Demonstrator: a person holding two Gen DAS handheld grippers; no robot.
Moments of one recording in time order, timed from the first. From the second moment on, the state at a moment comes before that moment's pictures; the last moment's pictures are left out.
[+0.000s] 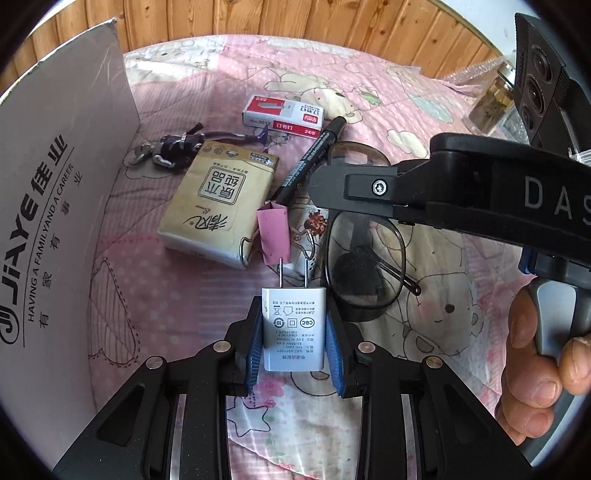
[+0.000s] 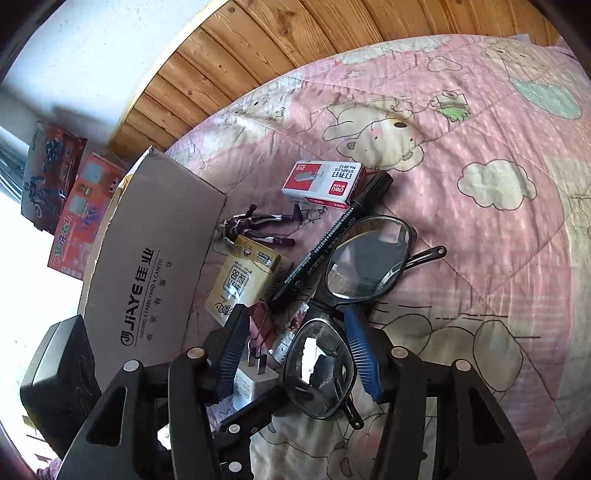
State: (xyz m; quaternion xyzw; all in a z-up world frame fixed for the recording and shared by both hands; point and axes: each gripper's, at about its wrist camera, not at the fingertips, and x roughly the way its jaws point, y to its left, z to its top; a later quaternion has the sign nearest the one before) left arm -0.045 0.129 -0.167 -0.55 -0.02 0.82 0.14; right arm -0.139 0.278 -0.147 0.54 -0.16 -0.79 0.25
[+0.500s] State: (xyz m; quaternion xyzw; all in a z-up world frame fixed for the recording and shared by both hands) left arm -0.042 0.110 -0.166 -0.56 -0.04 0.82 0.13; right arm -0.118 0.271 -0.141 0.54 -0.17 -0.77 0.28
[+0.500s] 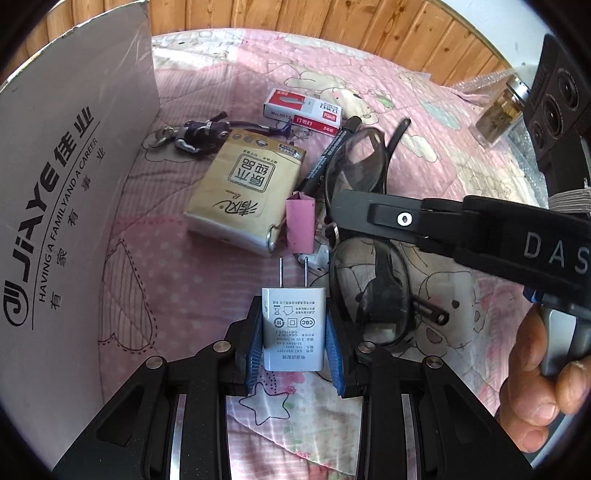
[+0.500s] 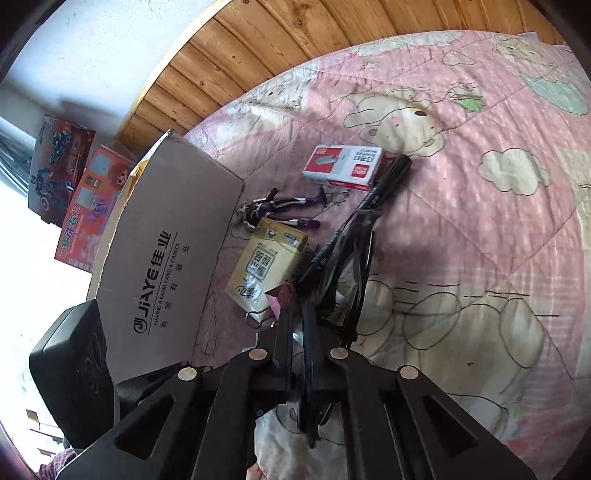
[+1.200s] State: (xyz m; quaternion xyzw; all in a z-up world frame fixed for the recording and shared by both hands) left arm -0.033 0.086 -0.147 -0.55 -0.06 0.82 0.13; right arm -0.087 0.257 -0.110 0.51 -0.05 -0.83 0.23
